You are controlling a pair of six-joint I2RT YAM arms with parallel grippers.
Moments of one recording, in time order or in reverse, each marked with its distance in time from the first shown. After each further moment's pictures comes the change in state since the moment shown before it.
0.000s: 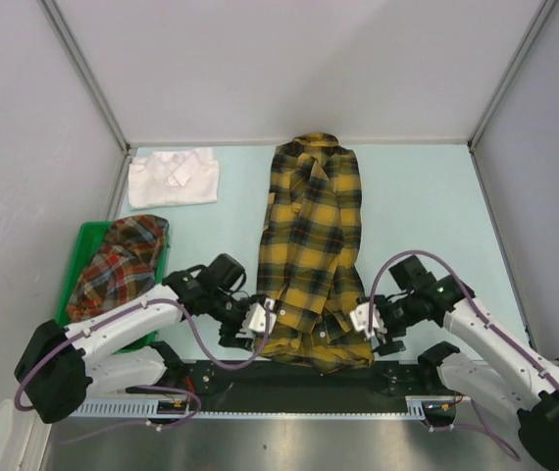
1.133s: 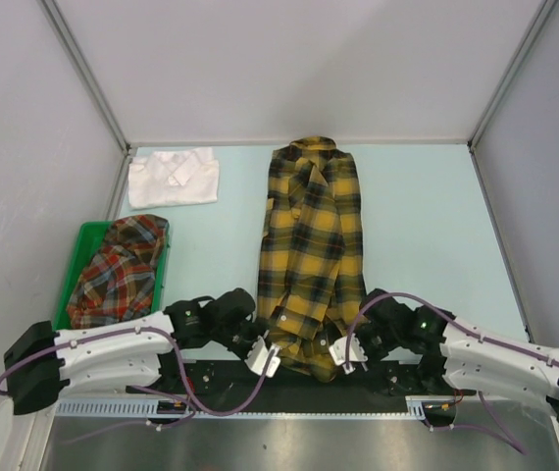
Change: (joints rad) left arm -0.380 -0.096 -0.192 0.317 -0.296 -0.015; right arm 0.541 -0.032 -0.218 0.385 0.283 0.370
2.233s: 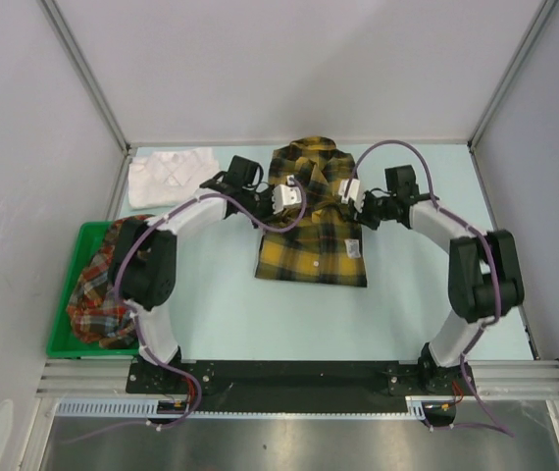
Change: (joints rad) left arm 0.662 0.854 0.928 -0.022 0.183 -0.049; right arm -0.793 0.838 0.723 0.330 -0.214 -0.053
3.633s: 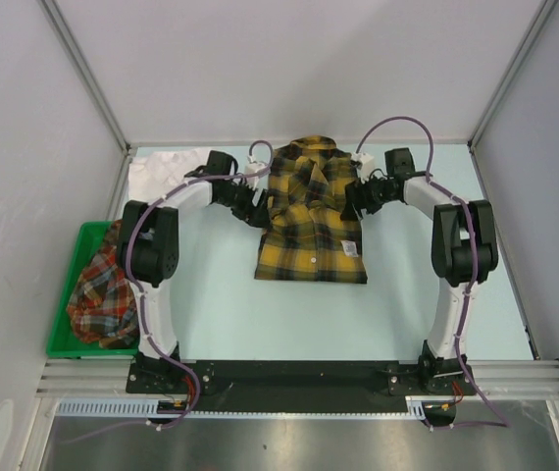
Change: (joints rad) left arm 0.204 0.212 0.119 -0.050 0.124 -0.644; right arm -0.079 0.349 0.343 -0.121 -0.013 0.653
